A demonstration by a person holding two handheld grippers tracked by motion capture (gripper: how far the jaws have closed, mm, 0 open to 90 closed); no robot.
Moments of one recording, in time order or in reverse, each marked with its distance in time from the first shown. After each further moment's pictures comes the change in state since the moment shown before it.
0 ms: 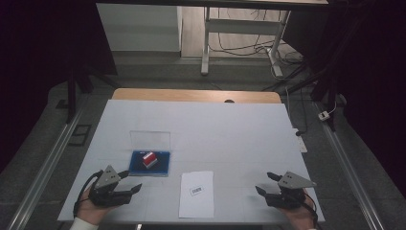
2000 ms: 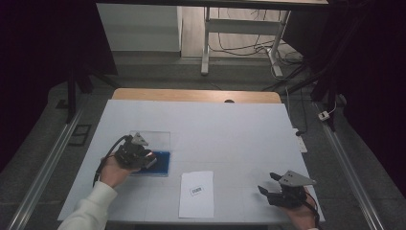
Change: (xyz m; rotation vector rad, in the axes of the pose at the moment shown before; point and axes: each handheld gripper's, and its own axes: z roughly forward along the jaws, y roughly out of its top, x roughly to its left) left arm 0.030 0.098 0.060 0.251 -0.021 0.074; right arm -0.009 -0.006 0.002 0.055 -0.028 0.027
